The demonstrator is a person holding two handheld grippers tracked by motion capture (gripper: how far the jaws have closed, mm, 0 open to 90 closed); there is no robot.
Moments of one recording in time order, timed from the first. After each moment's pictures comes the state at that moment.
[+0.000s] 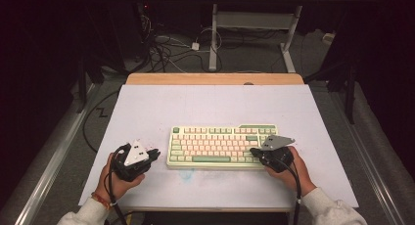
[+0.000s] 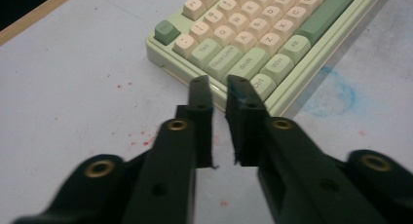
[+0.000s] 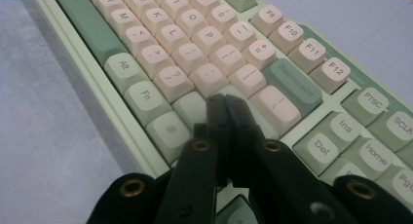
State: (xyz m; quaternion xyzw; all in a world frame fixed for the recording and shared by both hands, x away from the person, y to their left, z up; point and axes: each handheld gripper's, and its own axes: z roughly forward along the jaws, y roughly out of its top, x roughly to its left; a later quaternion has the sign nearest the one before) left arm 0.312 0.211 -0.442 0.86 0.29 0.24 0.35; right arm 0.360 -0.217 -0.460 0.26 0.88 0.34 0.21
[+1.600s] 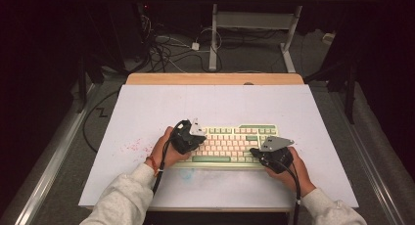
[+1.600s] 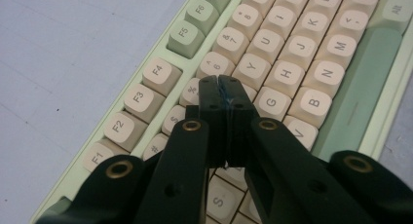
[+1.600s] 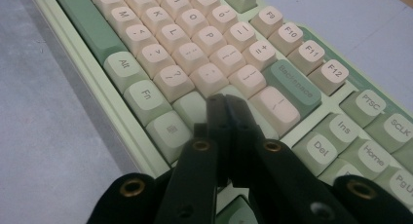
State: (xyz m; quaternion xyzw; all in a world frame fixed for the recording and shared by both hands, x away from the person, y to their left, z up) left arm 0.402 0.086 -0.447 0.91 0.22 0.16 0.30; right arm 0.357 -0.215 -0.461 0.26 0.88 0.34 0.22
